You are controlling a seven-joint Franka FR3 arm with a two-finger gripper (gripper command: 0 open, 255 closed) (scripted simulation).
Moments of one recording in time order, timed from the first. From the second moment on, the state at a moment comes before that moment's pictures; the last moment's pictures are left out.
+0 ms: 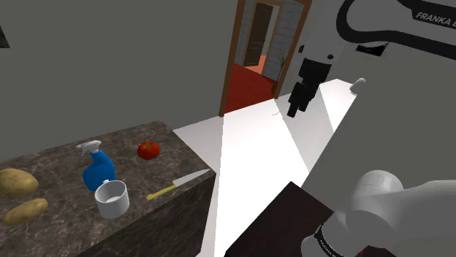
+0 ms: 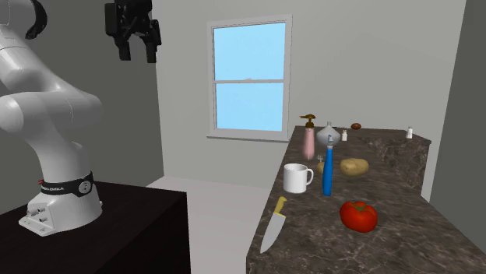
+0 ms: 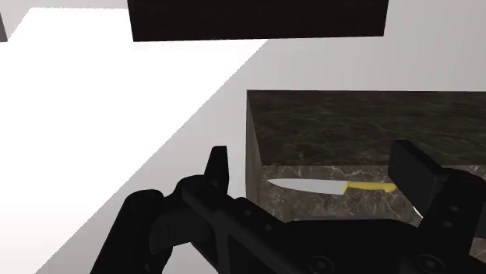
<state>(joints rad) -0.02 -0.76 -0.05 -2.27 0.03 1.47 -0.08</state>
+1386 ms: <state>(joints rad) 0.20 -0.33 -0.31 -2.47 0.19 2.16 -0.78</state>
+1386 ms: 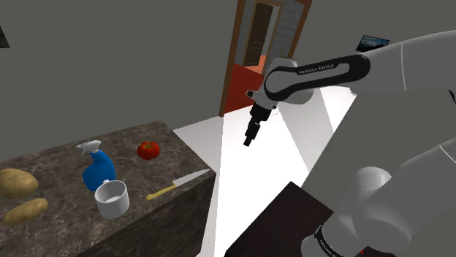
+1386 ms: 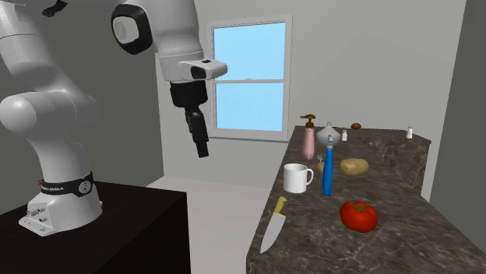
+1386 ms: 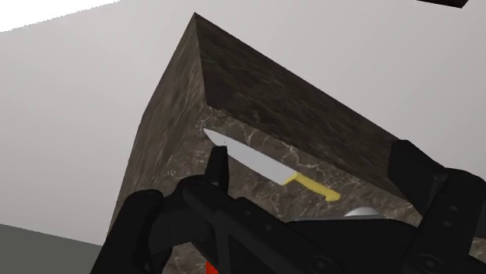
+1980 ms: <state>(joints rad) 0.31 0.03 -0.35 -2.35 0.51 2.33 -1.24</state>
